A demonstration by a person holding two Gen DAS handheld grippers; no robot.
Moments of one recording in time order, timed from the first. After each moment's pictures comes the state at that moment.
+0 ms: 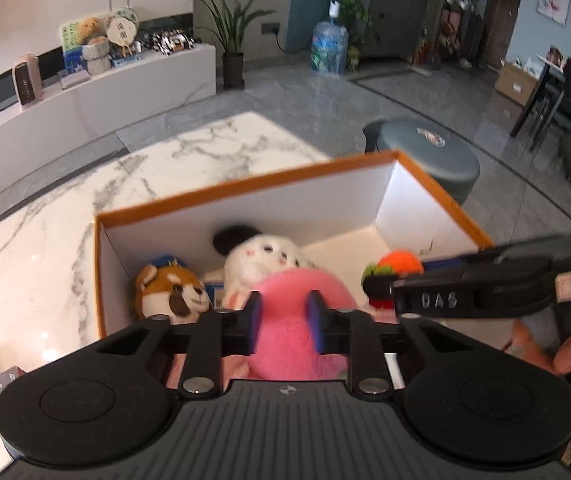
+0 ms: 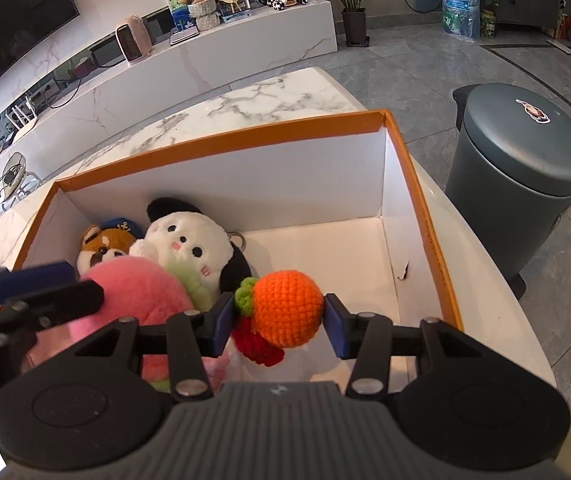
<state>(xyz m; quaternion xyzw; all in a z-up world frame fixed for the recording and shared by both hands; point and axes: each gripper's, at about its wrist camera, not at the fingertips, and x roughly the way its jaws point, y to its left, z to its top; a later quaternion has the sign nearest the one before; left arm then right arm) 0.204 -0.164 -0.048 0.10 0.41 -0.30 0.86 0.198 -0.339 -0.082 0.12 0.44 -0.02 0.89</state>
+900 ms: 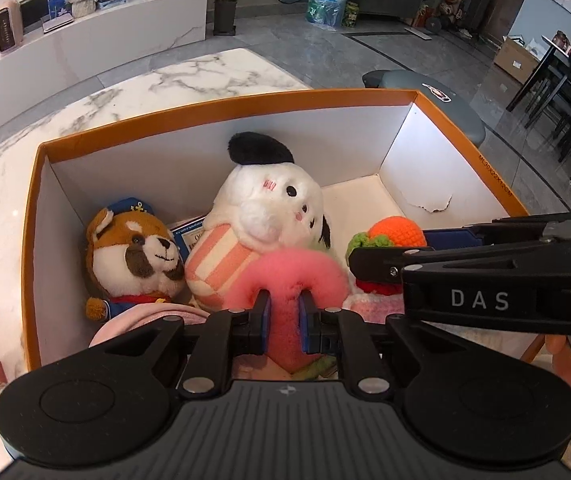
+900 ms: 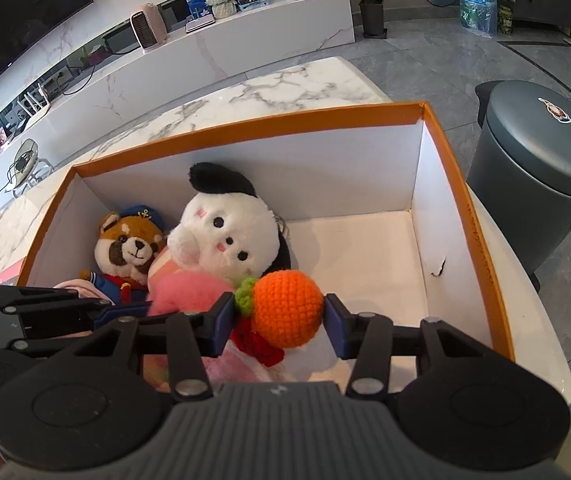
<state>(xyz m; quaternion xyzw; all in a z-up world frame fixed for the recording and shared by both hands) 0.225 -0.174 -0.092 0.08 0.48 -0.30 0.82 0.204 -0.324 -0.085 0.12 0.45 0.00 0.88</state>
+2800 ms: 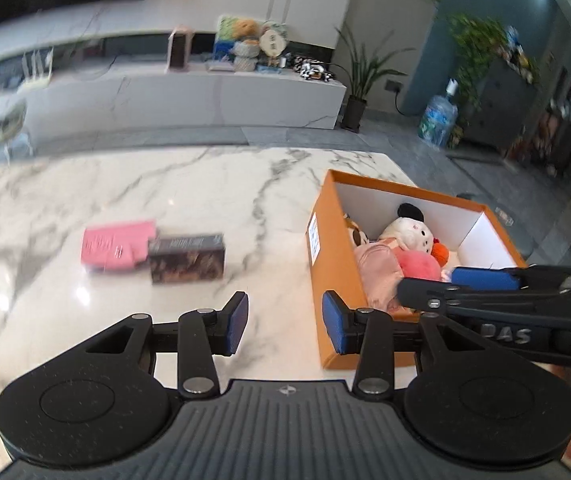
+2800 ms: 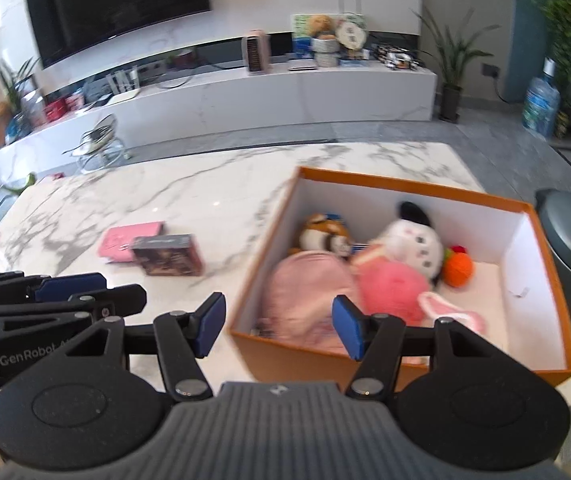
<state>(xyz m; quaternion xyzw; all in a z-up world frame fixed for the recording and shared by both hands) 0.100 0.032 -0.007 -0.07 0.38 -0.14 0.91 0.104 -0.154 -0.002 0.01 0.38 0.09 0.92</state>
